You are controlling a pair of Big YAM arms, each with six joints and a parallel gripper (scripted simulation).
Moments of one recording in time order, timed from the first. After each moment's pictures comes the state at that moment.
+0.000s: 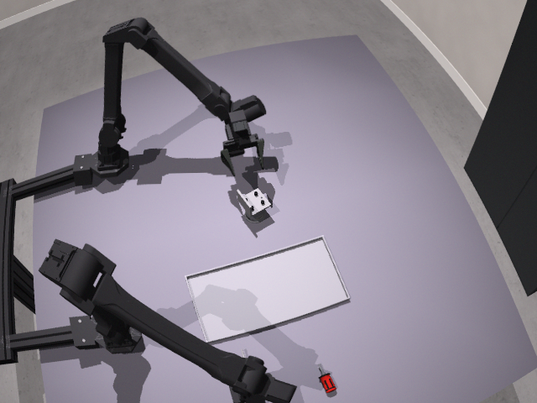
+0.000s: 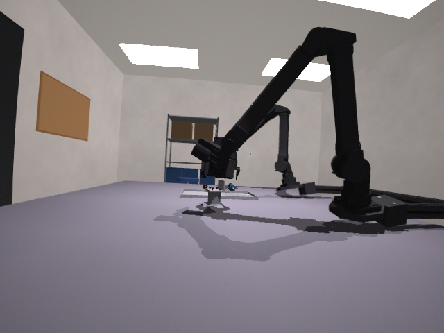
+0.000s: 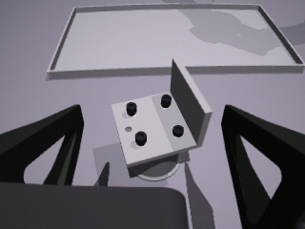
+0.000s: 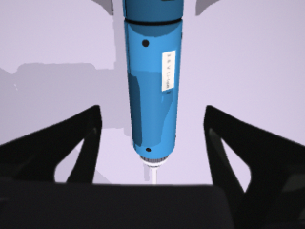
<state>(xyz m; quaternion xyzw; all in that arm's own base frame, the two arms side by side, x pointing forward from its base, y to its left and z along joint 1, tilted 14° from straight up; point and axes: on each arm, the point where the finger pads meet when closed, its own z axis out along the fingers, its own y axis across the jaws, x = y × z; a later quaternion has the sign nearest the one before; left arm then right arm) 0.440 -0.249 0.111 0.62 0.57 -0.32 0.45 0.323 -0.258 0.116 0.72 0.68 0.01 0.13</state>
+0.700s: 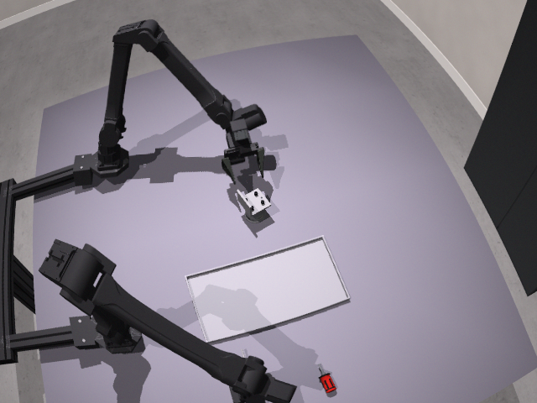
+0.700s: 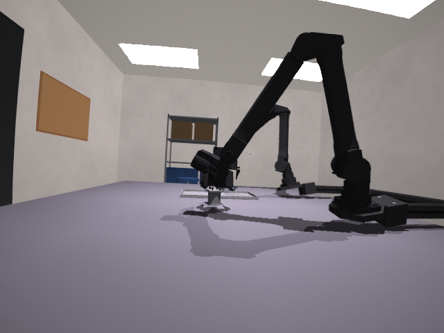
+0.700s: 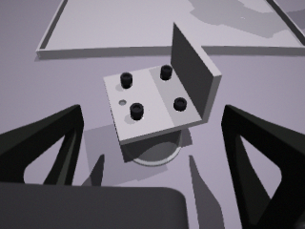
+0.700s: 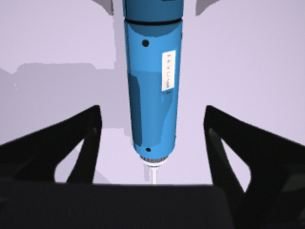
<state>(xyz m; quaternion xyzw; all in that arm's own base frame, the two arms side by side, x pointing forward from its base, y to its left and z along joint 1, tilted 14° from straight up) 0.445 -0.244 0.075 0.62 0.57 -0.32 0.44 0.323 -0.258 0.116 0.72 0.68 0.01 0.13</state>
